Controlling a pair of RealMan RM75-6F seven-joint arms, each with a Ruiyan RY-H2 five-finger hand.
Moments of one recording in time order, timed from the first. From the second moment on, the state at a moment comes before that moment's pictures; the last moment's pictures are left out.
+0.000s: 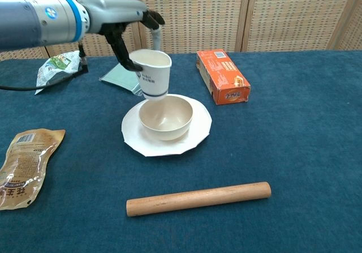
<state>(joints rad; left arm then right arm) -1.06 -1.36 -0.22 -1.67 0.76 0.92 0.57 0.09 -1.14 0.14 -1.45 -1.37 1.42 0.21</state>
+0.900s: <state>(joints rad) -0.87 -1.38 -0.07 -1.50 0.87 0.91 0.45 0.09 -1.16 0.13 -1.47 -1.39 1.42 0.18</state>
